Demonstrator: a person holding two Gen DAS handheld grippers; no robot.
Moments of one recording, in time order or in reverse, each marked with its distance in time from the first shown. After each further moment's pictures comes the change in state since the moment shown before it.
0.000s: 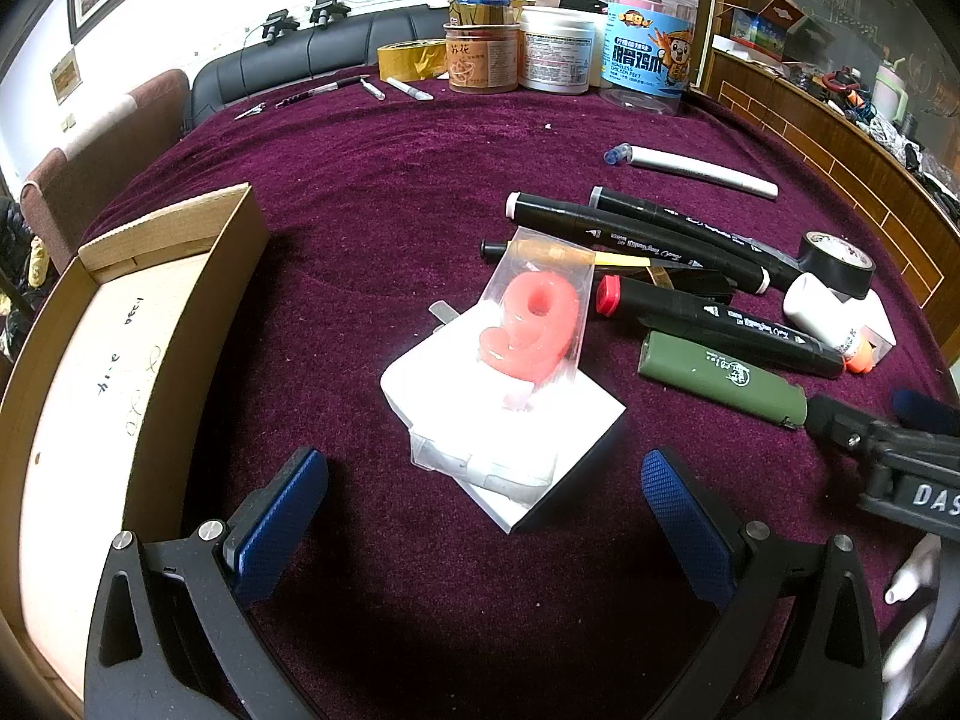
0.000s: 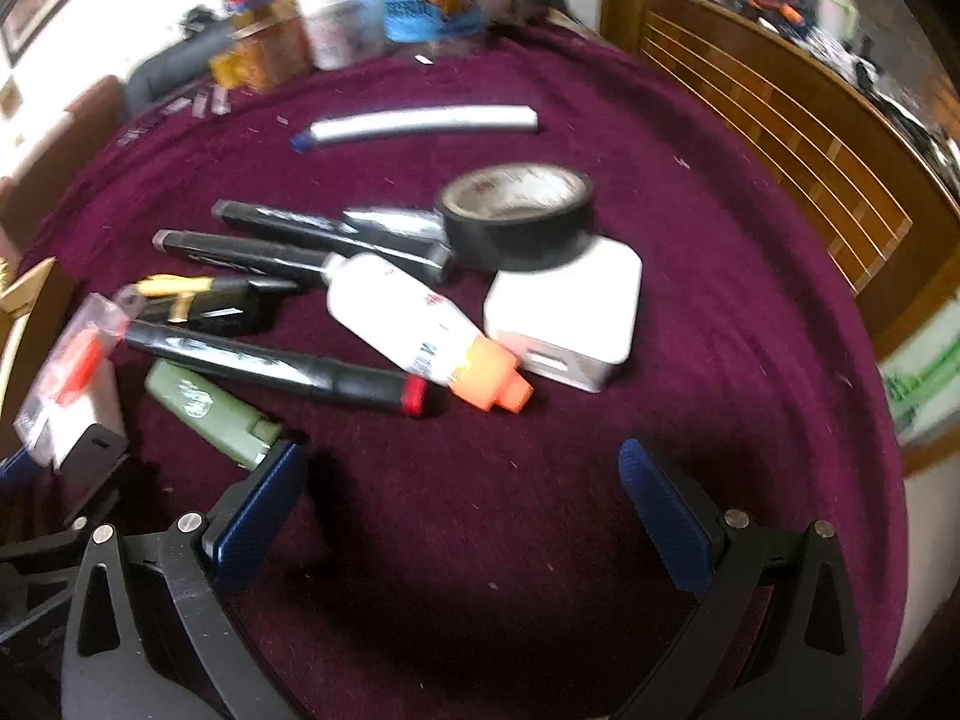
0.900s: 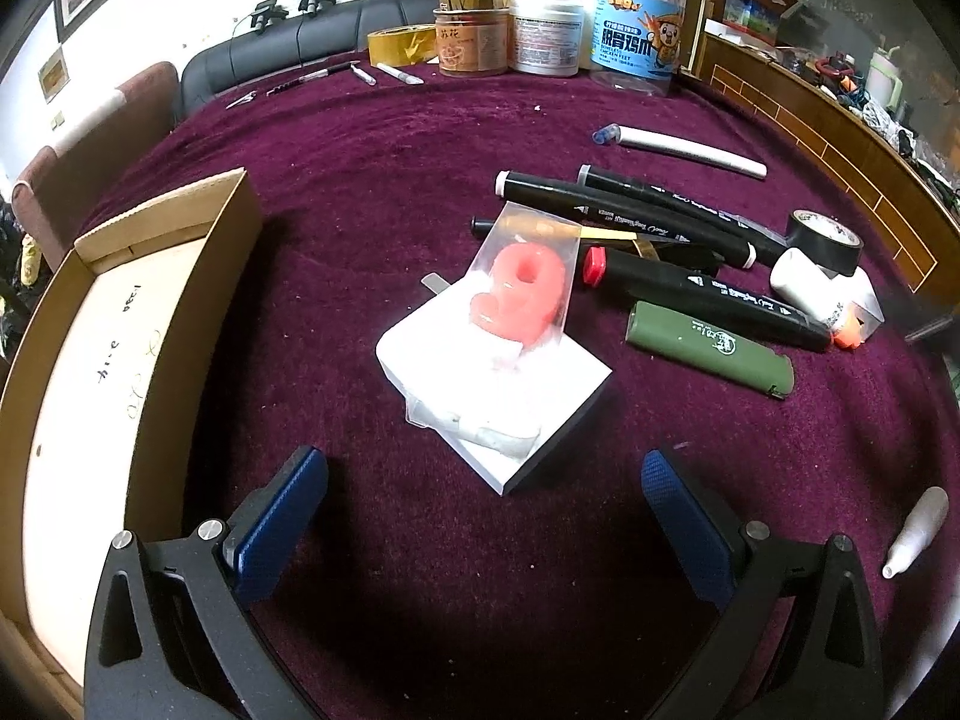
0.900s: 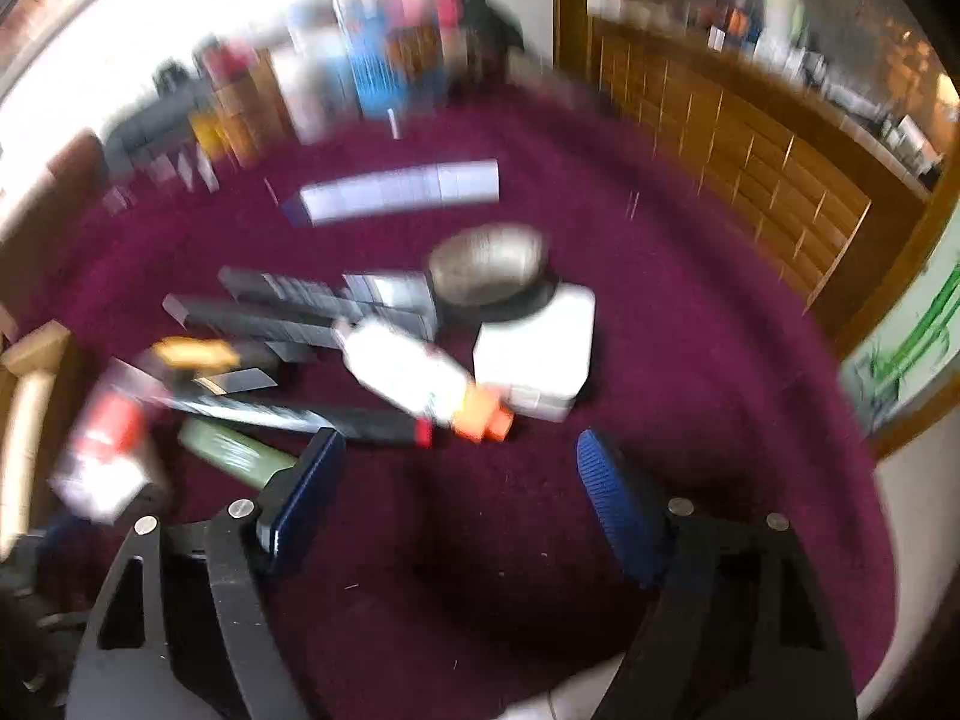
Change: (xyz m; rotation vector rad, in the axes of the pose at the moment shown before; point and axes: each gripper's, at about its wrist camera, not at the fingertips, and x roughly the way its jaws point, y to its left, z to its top) left arm -0.001 0.004 -0.003 0.016 0.048 -0.016; right arm -0.059 0.003 0.001 0.085 -0.193 -0.022
